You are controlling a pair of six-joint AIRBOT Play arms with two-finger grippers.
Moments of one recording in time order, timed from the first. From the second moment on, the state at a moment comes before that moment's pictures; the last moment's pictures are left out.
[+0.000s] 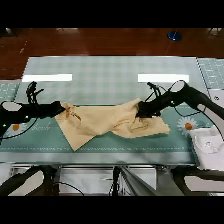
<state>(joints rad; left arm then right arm) 0.19 -1.12 0.57 0.78 -0.79 -1.14 0.14 -1.48 0.96 -0.83 1.20 1.36</state>
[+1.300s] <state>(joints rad) 0.19 -1.12 0.57 0.78 -0.83 -1.14 -0.01 -1.41 1.12 -0.66 0.91 1.42</state>
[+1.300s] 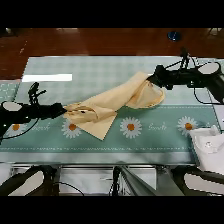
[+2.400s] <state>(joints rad) 0.37 -0.96 0.62 0.84 -1.24 -1.20 -0.19 -1.49 1.39 -1.03 1.33 1.32</state>
